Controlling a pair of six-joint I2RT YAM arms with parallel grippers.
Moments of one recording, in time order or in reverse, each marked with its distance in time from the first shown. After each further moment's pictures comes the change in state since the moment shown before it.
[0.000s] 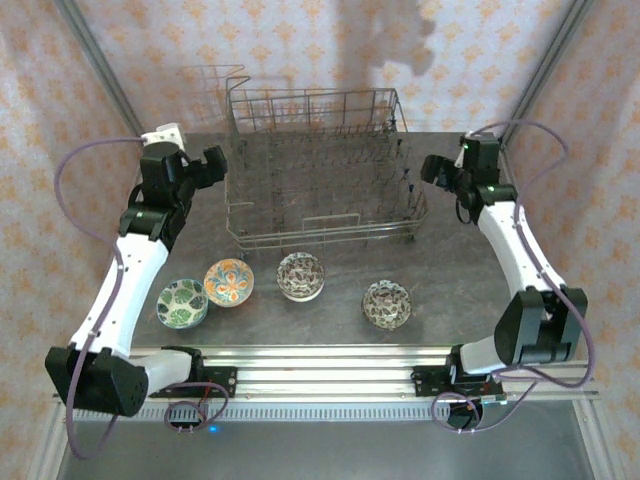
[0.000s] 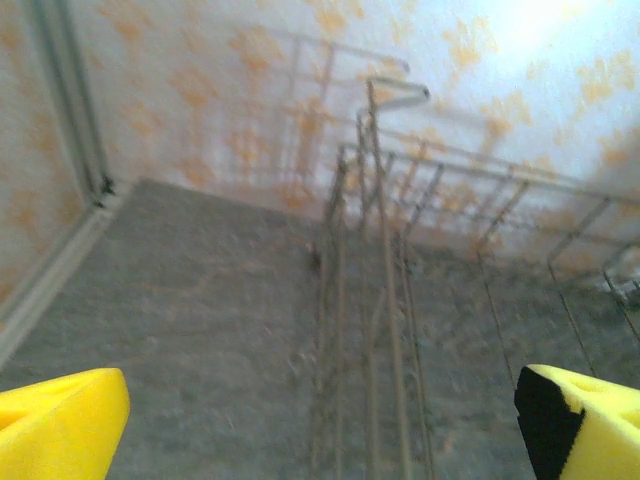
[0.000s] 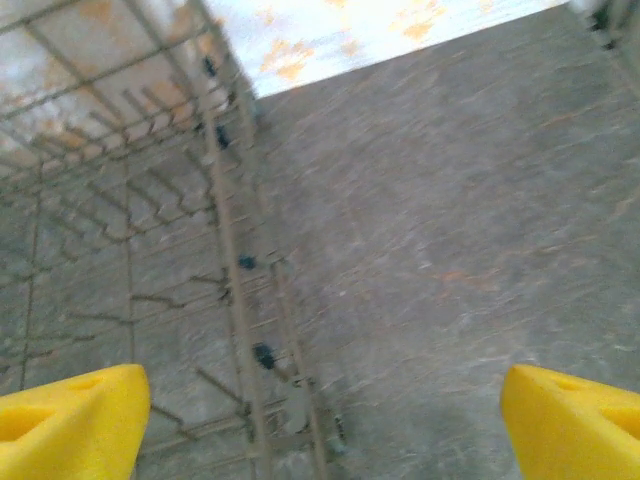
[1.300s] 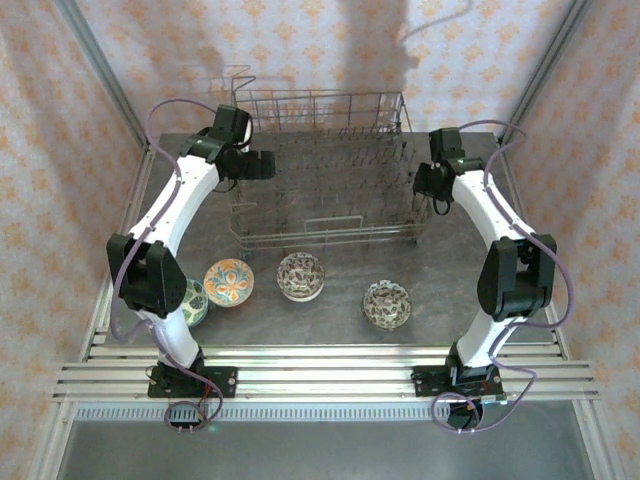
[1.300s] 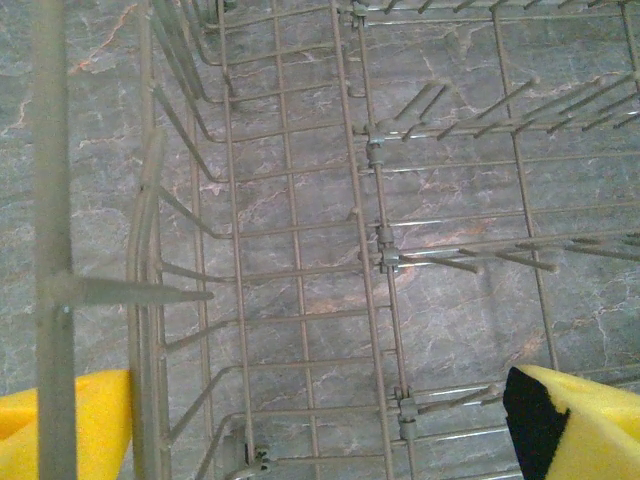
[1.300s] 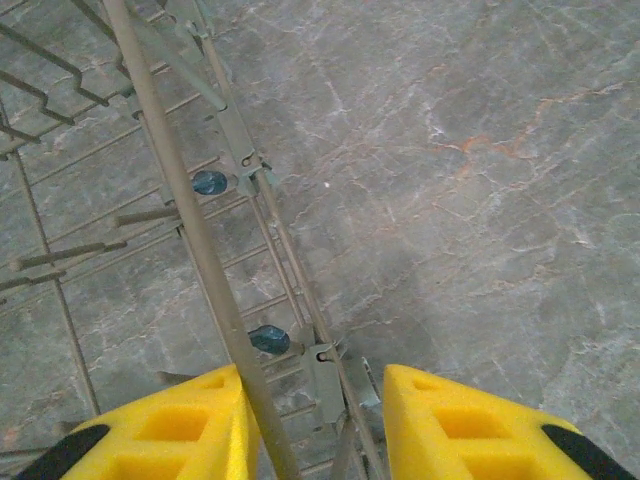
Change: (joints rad) left arm -0.135 0.597 0.566 -0.496 0.092 0.030; right arm 0.074 0.266 0.195 -0.253 0.116 0.164
